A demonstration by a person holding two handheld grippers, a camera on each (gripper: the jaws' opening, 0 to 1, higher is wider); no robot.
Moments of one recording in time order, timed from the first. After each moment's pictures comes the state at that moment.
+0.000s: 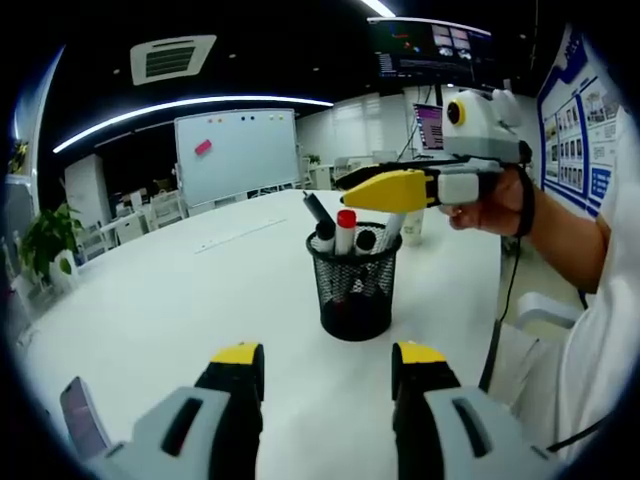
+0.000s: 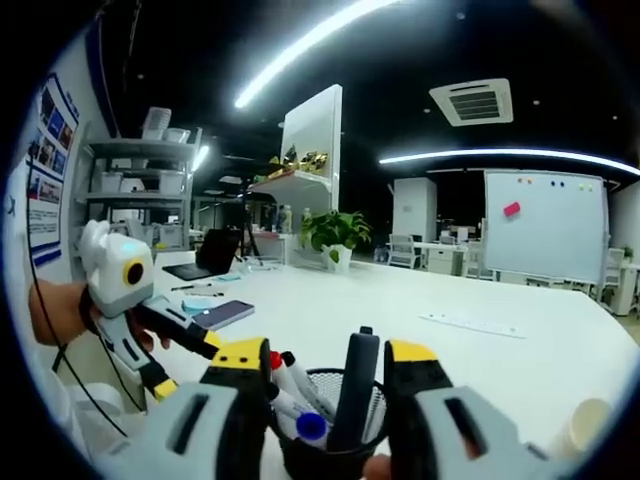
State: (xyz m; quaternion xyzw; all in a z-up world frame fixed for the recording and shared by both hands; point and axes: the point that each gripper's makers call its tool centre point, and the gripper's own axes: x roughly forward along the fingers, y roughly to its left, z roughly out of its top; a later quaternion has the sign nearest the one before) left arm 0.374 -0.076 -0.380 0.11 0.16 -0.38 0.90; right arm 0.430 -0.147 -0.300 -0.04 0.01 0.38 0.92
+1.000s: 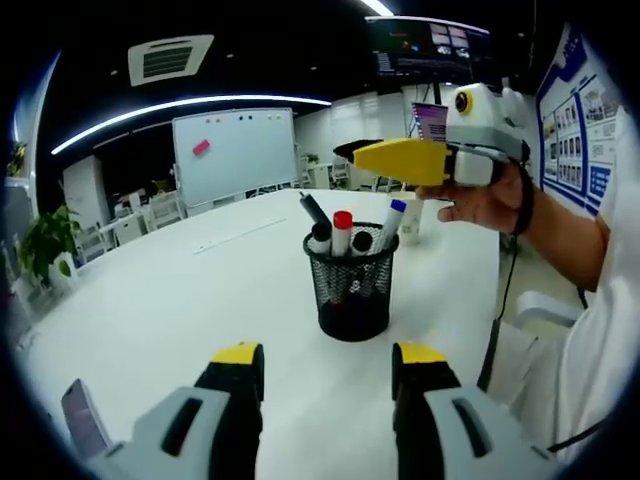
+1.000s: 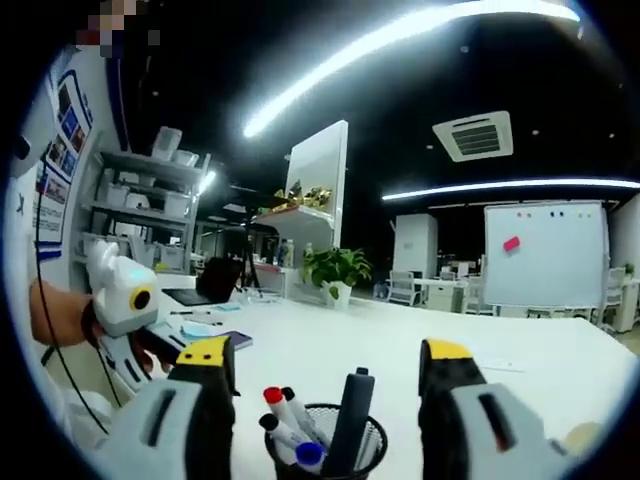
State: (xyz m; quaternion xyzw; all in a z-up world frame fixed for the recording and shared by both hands) left arm 0.371 -0.082 -0.379 0.12 0.16 -0.38 0.90; right arm 0.426 -0.151 -0.267 -0.03 -0.07 0.38 0.92
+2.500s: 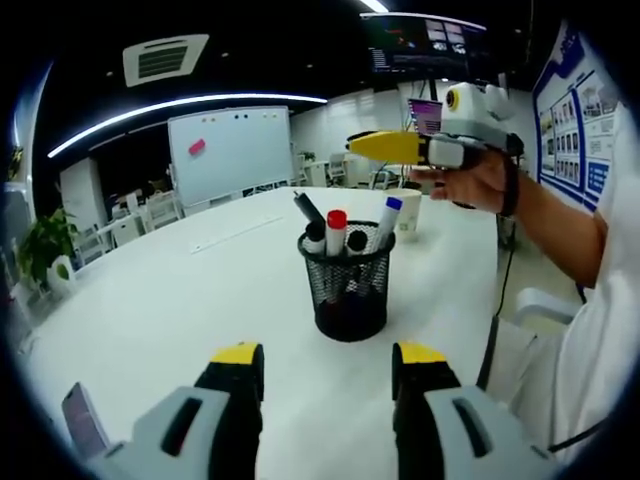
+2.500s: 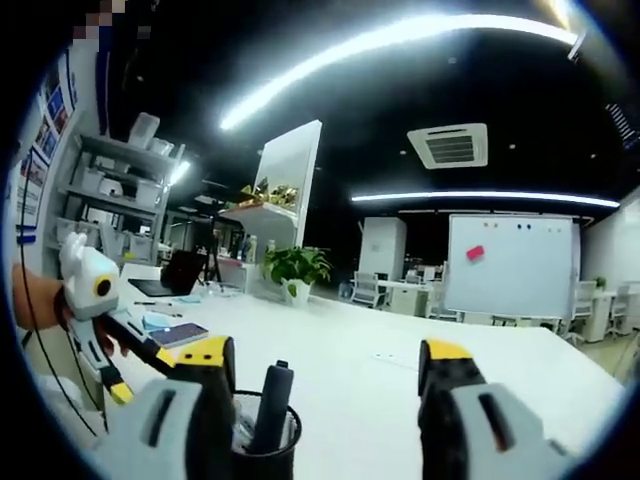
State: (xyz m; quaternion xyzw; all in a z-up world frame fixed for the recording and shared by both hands) left arm 0.371 -0.085 -0.380 0.12 0.17 -0.39 0.90; right arm 0.454 -0.209 -0.256 -0.05 -0.08 0.31 0.95
